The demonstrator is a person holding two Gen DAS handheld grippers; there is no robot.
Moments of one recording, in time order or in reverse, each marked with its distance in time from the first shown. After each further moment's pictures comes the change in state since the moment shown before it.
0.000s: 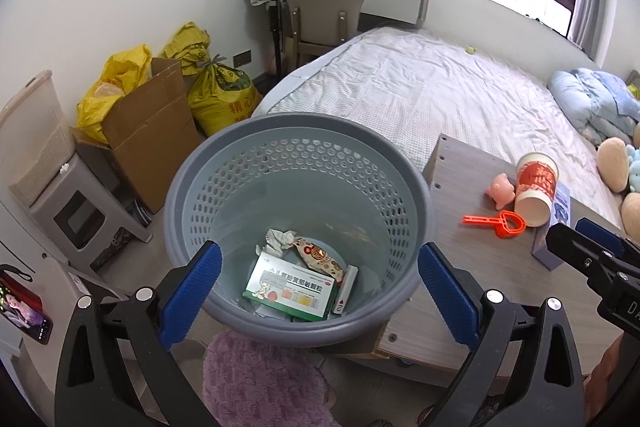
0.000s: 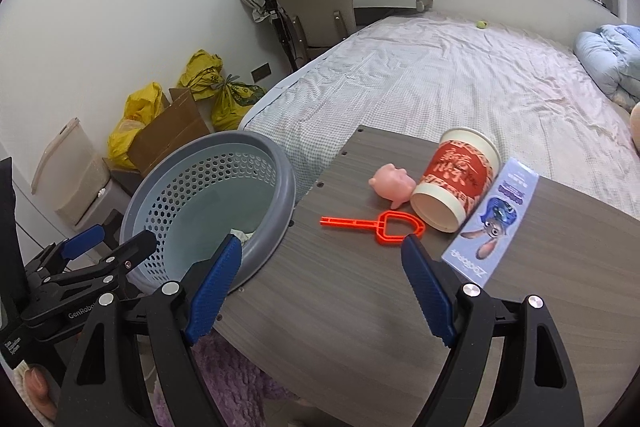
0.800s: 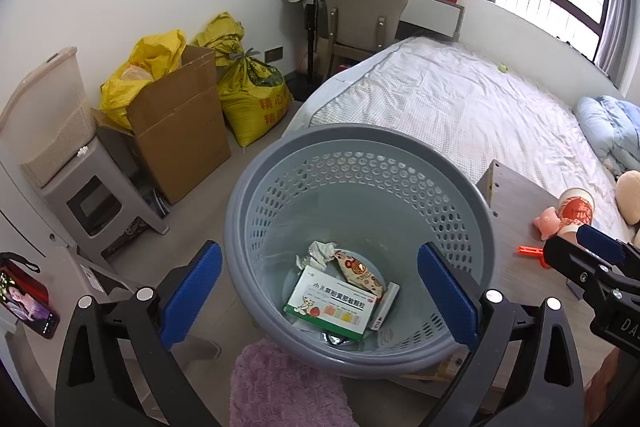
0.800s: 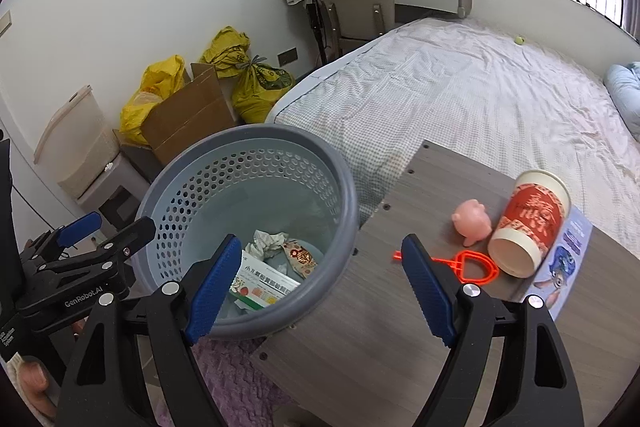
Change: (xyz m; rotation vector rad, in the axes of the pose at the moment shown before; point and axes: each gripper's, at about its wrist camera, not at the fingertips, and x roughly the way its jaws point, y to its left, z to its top) left arm 0.015 0.061 0.017 -0.090 -0.006 0.055; right arm 0.042 0.062 0.026 -0.116 0.046 0.023
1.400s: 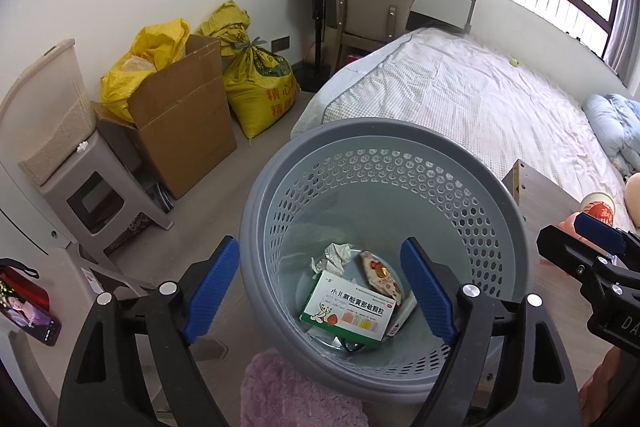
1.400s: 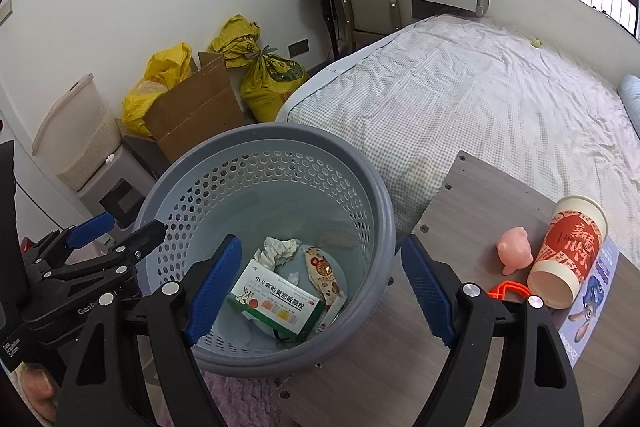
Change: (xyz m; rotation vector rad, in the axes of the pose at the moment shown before) left arm 0.027 0.023 0.009 -0.010 0.038 0.022; right arm 0.038 0.024 0.021 -0.041 0.032 0.022
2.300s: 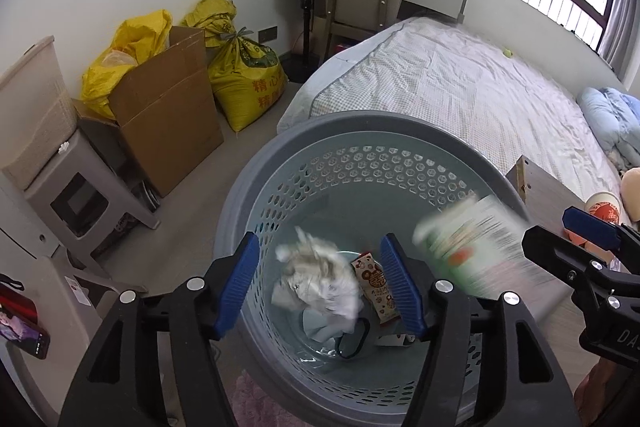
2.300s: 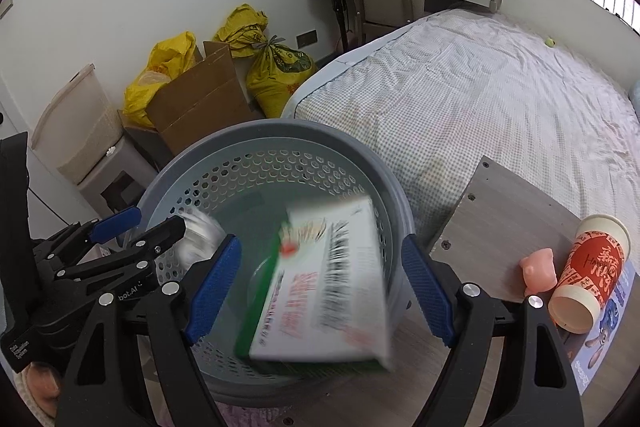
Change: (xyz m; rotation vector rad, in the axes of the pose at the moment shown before) left arm 0.034 -0.002 0.009 0.014 0.038 -0.041; right arm 0.031 0.005 0.013 -0.025 0.036 0.021
